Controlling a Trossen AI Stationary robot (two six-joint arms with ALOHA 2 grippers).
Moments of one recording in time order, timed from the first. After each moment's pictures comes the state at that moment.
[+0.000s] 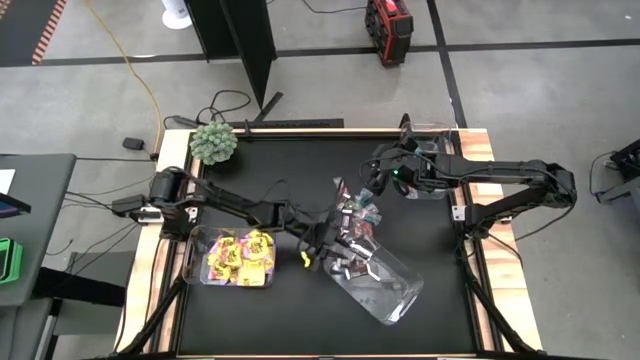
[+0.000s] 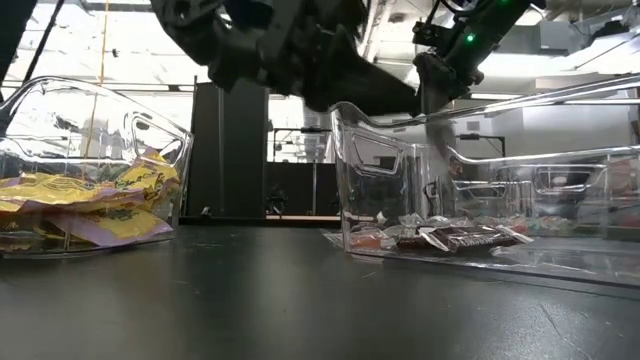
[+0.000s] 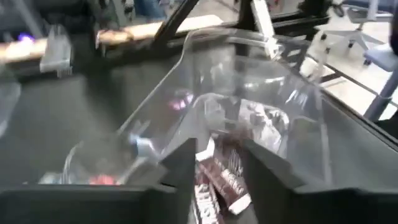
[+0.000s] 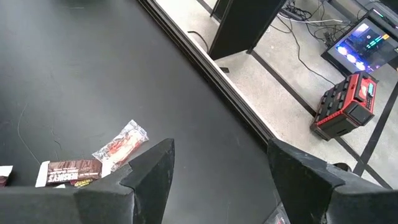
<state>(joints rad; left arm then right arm) -0.07 1.85 1.07 0.45 0.28 0.16 -0.18 1.25 0.99 -0.51 0.60 0.13</state>
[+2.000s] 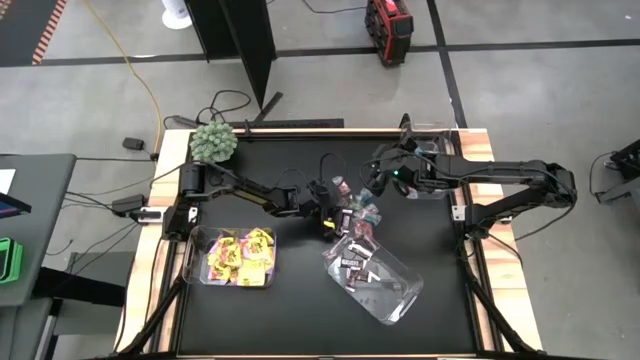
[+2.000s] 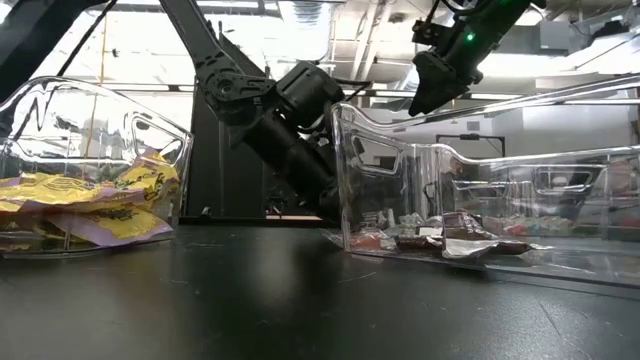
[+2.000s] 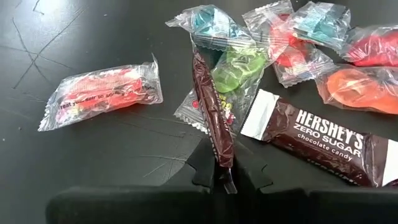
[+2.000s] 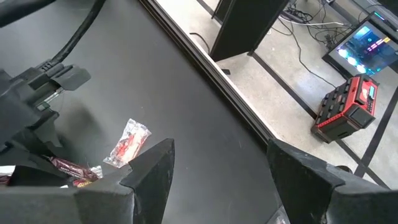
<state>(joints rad) 0.13 2.06 1.10 0.30 -0.21 -0.07 -0.18 1.25 0.99 -0.51 0.60 0.12</state>
